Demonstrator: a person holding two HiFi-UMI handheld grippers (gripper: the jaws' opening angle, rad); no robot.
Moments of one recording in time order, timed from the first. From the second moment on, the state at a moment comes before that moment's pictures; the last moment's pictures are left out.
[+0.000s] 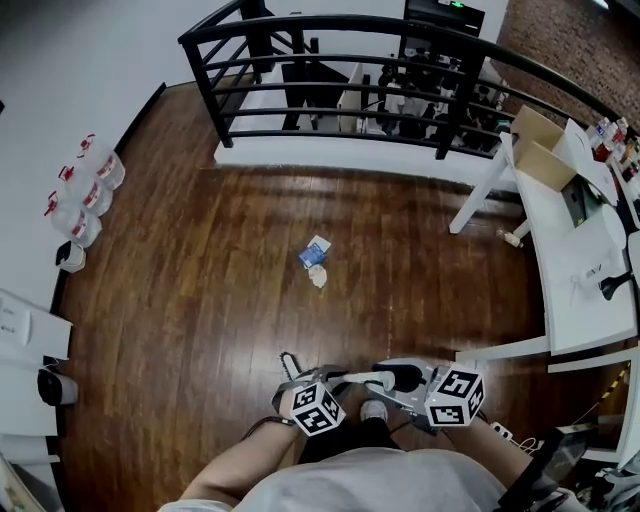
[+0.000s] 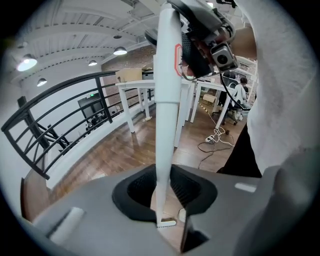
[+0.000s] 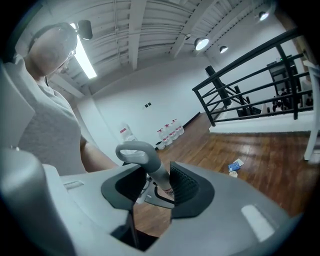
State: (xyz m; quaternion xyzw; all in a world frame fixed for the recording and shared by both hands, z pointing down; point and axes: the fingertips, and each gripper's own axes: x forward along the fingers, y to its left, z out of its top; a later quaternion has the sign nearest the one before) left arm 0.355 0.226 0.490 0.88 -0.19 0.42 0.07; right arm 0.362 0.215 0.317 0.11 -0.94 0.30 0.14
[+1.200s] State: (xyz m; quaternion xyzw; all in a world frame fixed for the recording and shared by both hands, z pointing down) left arm 0.388 0.217 0.499 0.88 -0.16 0.43 0.08; right arm 0.401 0.203 0.329 0.13 -0.93 0.30 0.16
